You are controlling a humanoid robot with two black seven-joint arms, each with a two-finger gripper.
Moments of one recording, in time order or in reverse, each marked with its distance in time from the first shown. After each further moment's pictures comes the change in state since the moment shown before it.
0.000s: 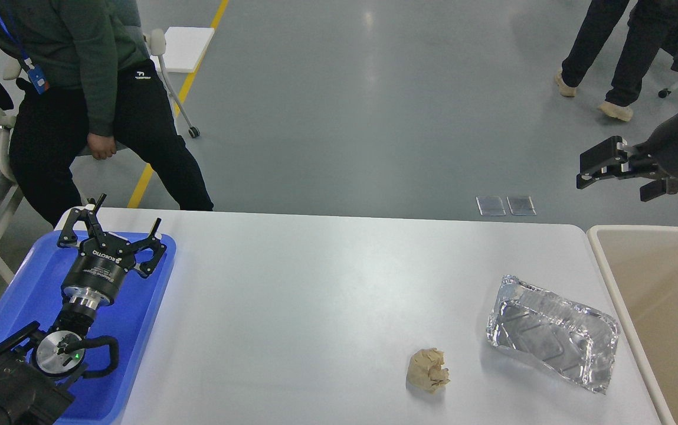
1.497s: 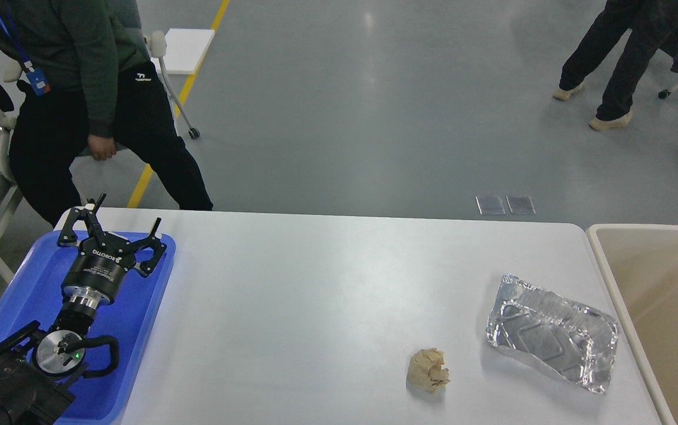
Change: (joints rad) left arm 0.000 0.000 0.000 -0.001 0.000 0.000 0.000; right arm -0.973 -0.404 0.423 -0.363 0.128 -0.495 0.001
